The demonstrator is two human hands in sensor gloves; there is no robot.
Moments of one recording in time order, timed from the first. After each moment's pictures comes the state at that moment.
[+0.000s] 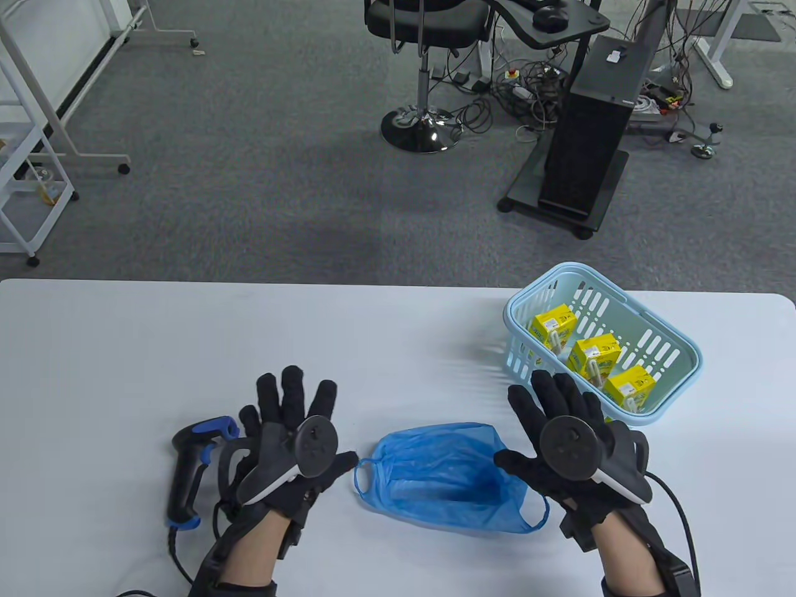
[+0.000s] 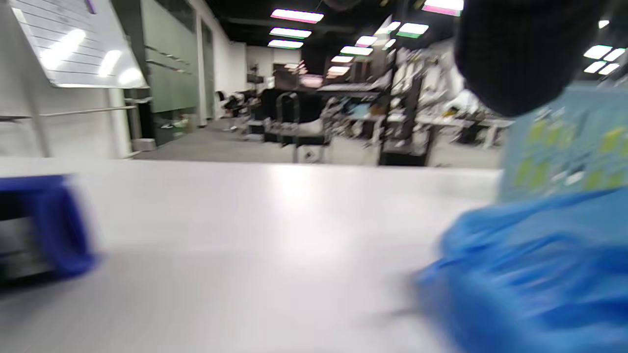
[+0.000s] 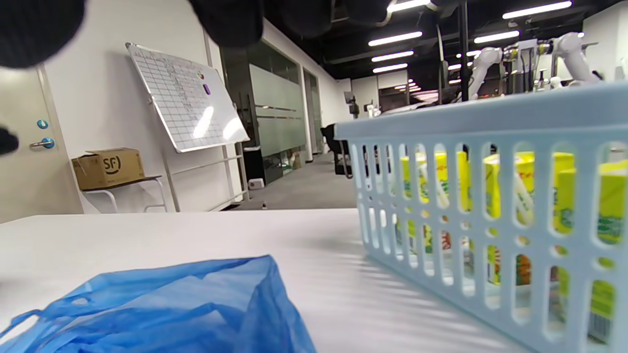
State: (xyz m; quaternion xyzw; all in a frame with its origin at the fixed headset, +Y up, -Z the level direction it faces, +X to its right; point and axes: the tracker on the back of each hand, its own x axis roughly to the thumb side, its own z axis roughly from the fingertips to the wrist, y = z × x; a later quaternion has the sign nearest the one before) left_hand -0.185 -0.682 -0.294 -0.05 -0.03 0.01 1.00; right_hand 0.202 -0.638 -0.293 0.13 -0.03 0.99 0.10
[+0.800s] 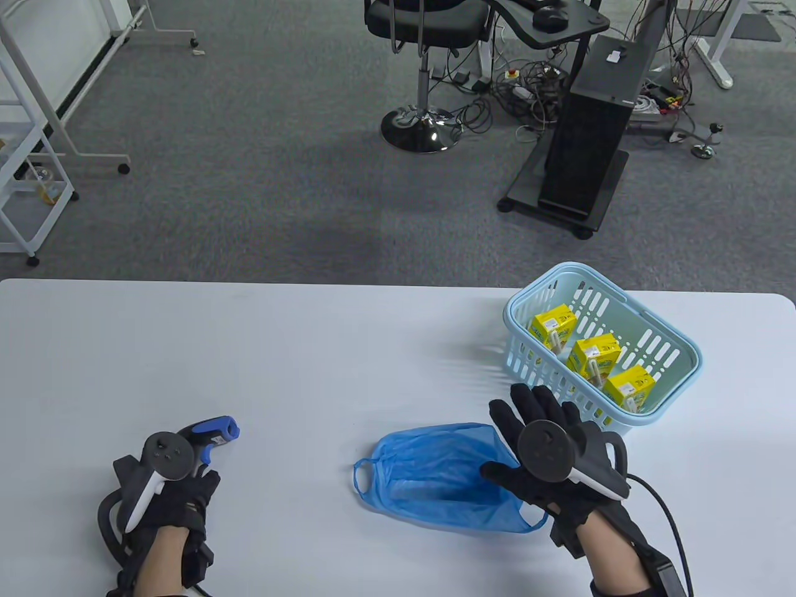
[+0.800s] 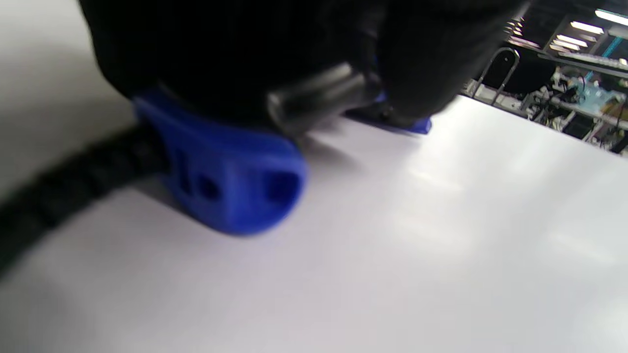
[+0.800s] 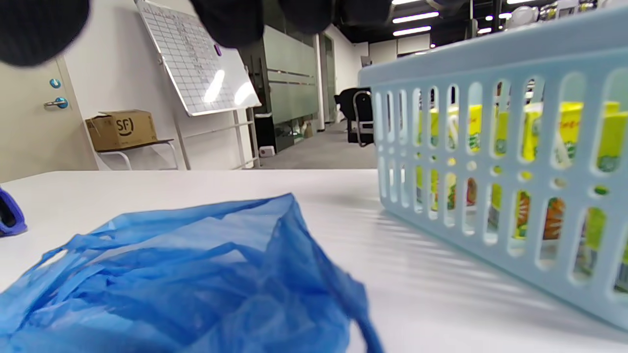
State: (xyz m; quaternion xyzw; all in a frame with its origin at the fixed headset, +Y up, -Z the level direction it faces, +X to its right) left_hand -0.336 -0.764 -0.283 -0.14 0.23 0.18 0.95; right_hand 0.186 -0.664 -0.298 0.15 0.02 0.98 0.08
